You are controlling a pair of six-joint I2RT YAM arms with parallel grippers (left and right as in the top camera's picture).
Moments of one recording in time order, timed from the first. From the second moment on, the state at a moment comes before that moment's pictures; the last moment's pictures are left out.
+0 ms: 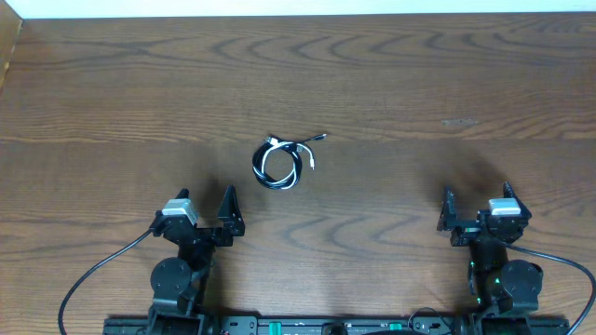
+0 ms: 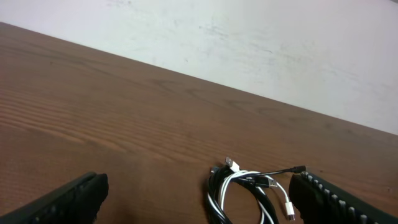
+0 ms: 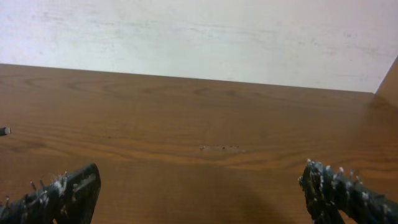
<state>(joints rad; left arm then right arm) -0.13 0.01 0.02 -0.12 -0.03 -0.33 0.01 0.01 0.01 -0.07 -0.01 -0.05</state>
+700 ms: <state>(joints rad) -0.13 0.02 0.33 -0.33 -0.04 -0.20 0.01 0.01 0.01 0.14 -0.35 -0.03</state>
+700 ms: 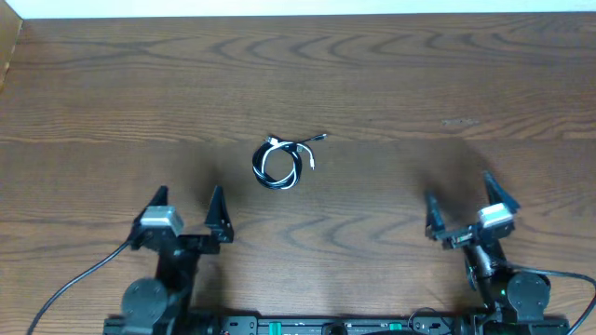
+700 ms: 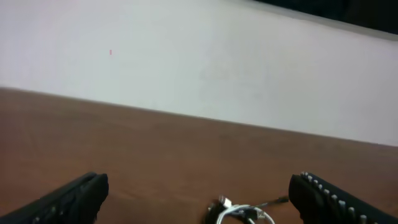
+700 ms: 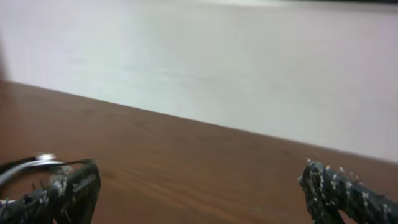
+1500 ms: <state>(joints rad) -0.13 0.75 1.28 -1.06 0.18 -0.09 0.01 0.47 0.78 -0.40 -0.54 -0.04</state>
